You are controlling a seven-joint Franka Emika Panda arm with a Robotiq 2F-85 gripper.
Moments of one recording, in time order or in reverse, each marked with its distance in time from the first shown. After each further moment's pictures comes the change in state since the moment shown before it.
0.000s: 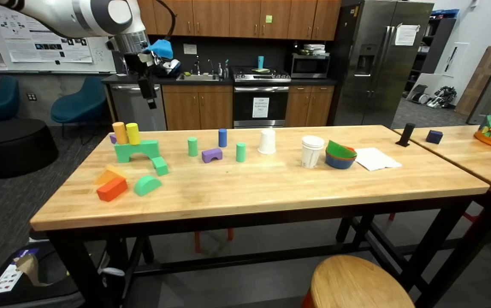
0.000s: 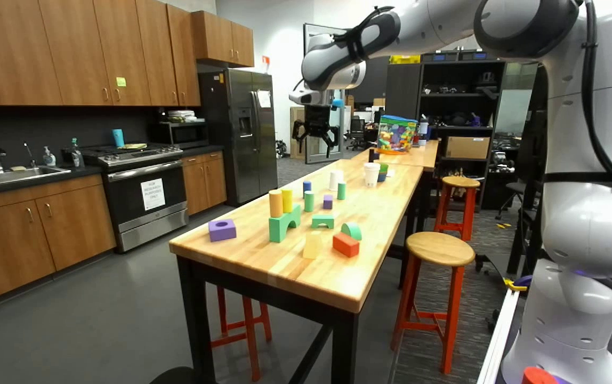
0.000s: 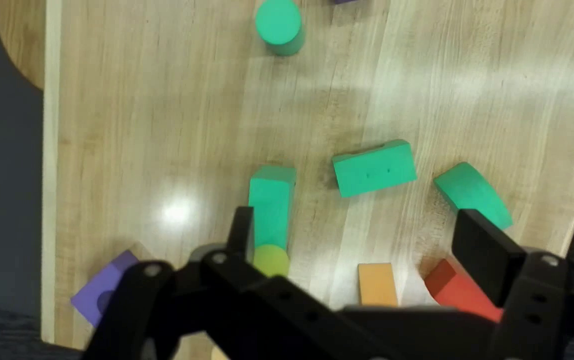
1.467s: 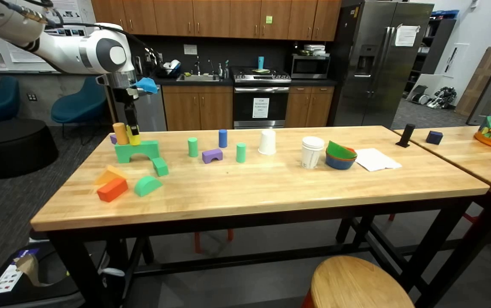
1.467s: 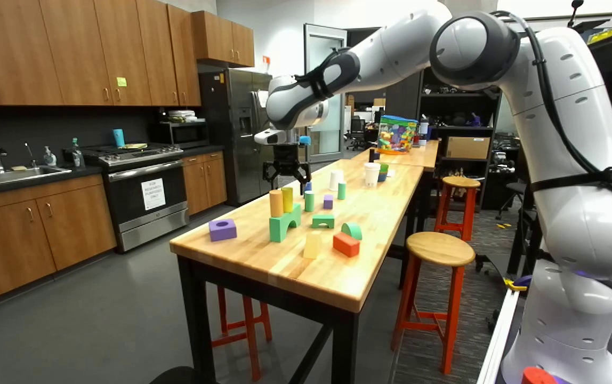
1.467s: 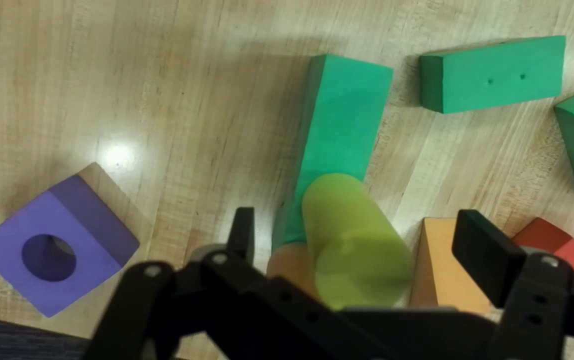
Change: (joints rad) arm 0.049 0.235 0.113 0.101 -0.011 -0.030 0.023
